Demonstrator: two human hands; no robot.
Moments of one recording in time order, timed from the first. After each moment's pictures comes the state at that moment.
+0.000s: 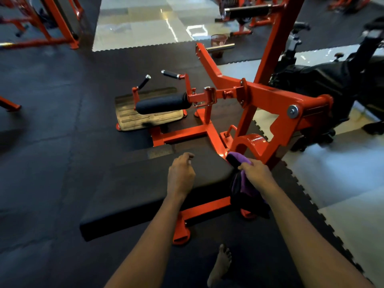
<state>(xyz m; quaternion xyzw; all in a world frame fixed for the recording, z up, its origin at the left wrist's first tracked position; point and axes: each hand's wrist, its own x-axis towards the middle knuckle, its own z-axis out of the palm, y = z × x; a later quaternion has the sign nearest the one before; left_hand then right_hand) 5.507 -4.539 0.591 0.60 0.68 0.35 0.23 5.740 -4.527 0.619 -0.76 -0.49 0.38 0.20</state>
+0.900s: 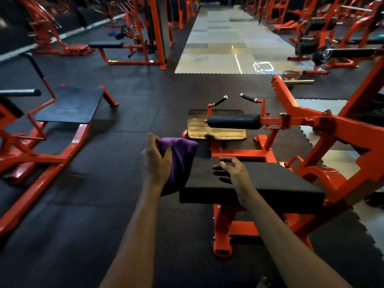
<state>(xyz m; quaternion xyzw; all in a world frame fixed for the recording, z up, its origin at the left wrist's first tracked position) 5.239 -4.738 0.722 0.40 0.76 0.52 0.00 5.444 -4.653 0.669 -0.45 -0.52 0.63 0.36</state>
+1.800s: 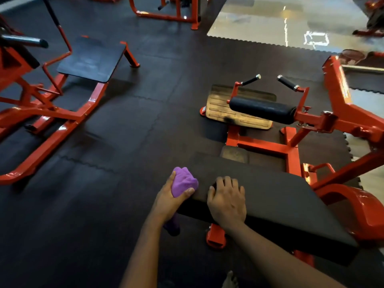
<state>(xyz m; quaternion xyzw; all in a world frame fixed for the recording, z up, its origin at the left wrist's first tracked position) 5.256 -4.706 0.552 0.29 0.79 0.40 0.38 5.416 -4.594 0.558 -0.49 -0.86 0.07 0.07</state>
